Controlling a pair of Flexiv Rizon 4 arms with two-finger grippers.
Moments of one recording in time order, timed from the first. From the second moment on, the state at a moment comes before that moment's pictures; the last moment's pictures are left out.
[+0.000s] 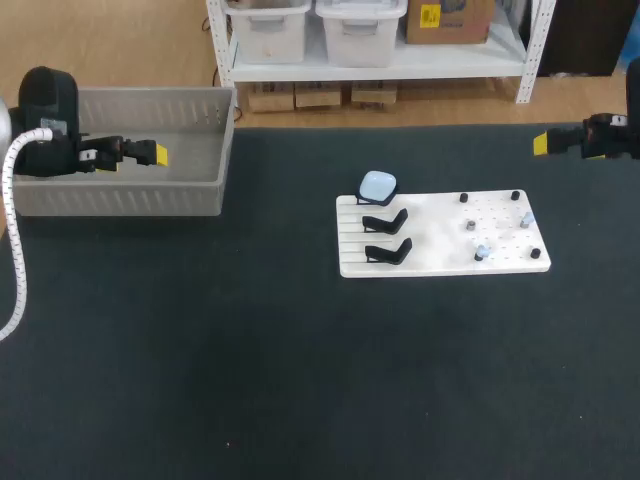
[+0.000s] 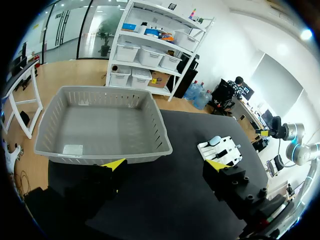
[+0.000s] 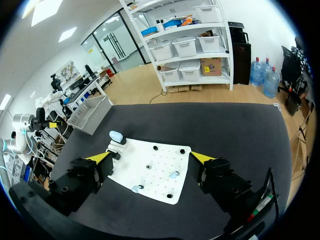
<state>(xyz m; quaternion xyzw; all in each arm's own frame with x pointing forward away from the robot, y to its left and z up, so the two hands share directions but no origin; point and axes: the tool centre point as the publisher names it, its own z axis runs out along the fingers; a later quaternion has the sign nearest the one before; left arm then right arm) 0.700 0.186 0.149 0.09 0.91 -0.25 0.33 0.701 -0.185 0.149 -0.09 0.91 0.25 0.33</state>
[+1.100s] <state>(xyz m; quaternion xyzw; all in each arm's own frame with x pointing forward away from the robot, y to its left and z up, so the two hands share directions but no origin) 0.700 0.178 0.156 0.12 0.90 -0.24 0.34 0.701 -0.185 0.149 -0.09 0.91 0.25 0.33</state>
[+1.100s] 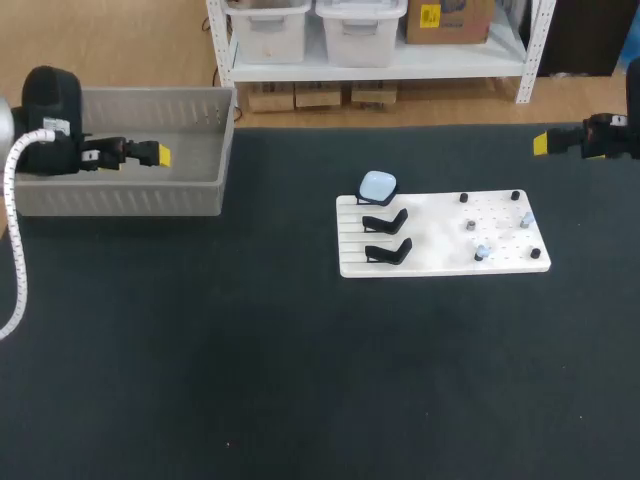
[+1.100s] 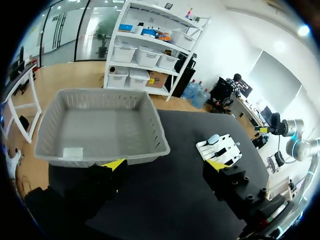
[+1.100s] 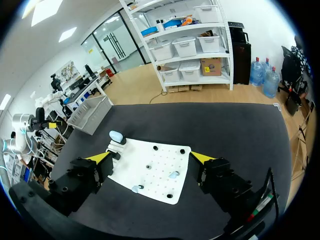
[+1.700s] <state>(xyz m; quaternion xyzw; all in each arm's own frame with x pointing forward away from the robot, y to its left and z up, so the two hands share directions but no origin) 0.710 0.157 0.163 0.26 0.86 -0.24 0.37 0.701 -0.186 0.149 -0.09 0.91 0.25 0.33</state>
